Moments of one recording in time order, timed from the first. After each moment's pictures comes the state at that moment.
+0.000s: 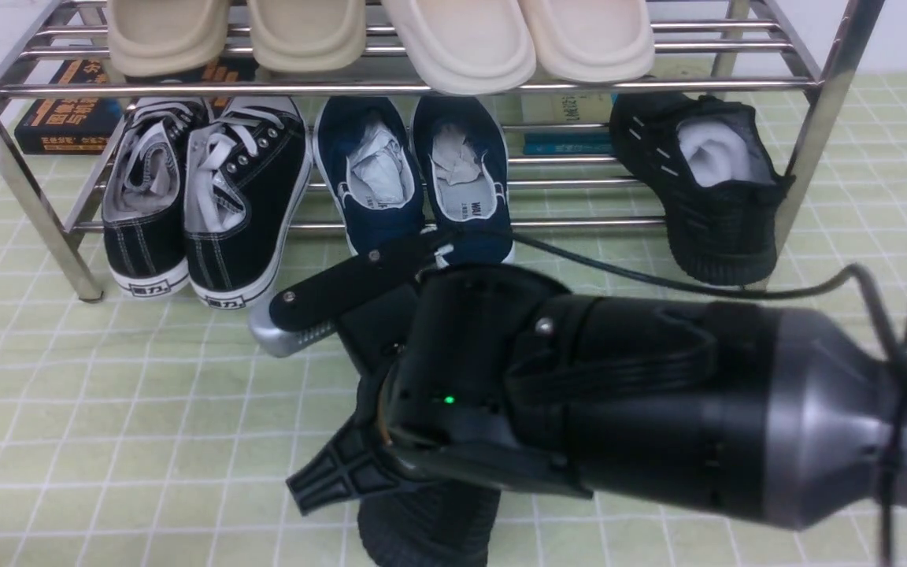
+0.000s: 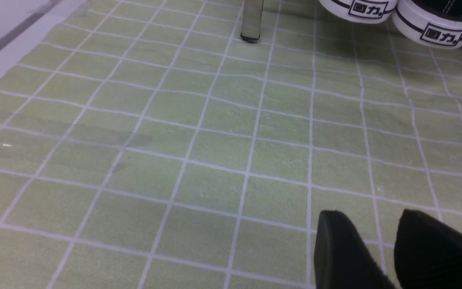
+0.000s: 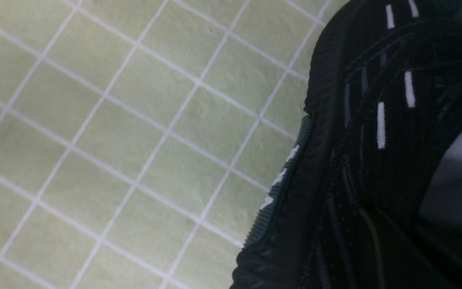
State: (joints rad) right arm 1.14 1.83 -1.48 -0.38 0.87 0.85; left arm 0.03 -0.01 0.02 0.16 0.39 -0.26
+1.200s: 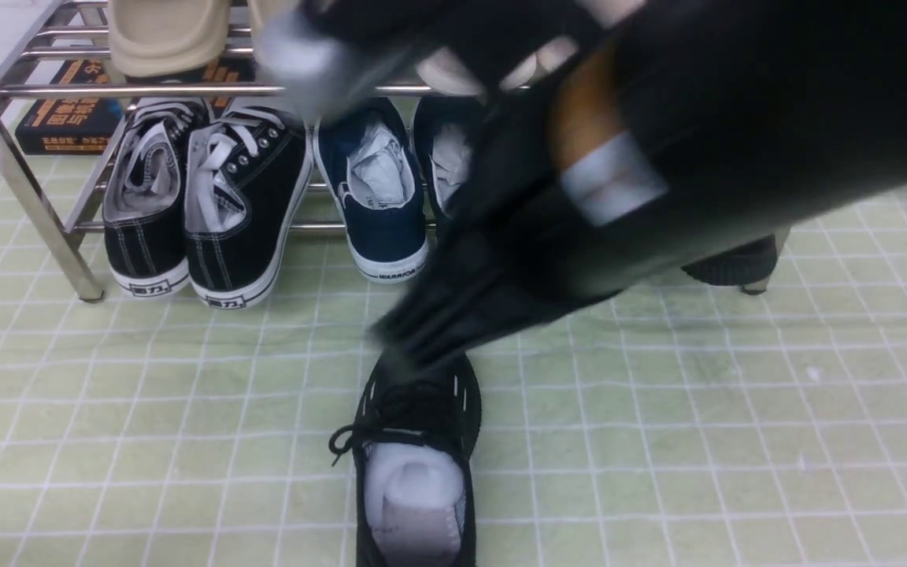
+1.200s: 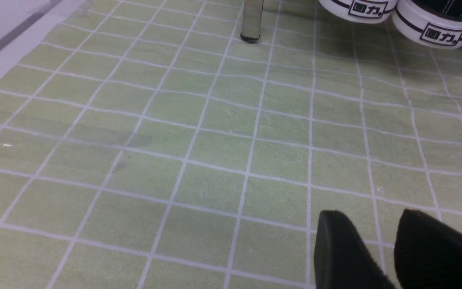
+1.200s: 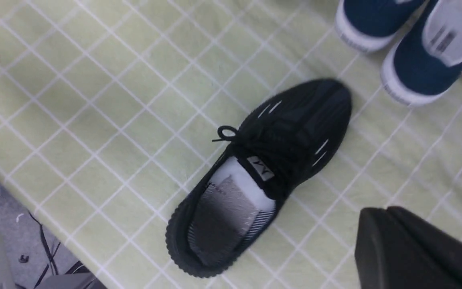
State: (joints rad) right arm 1.17 1.51 -1.76 -0.30 1.25 0.39; left arm 0.03 -0.01 0.02 0.16 0.39 -0.26
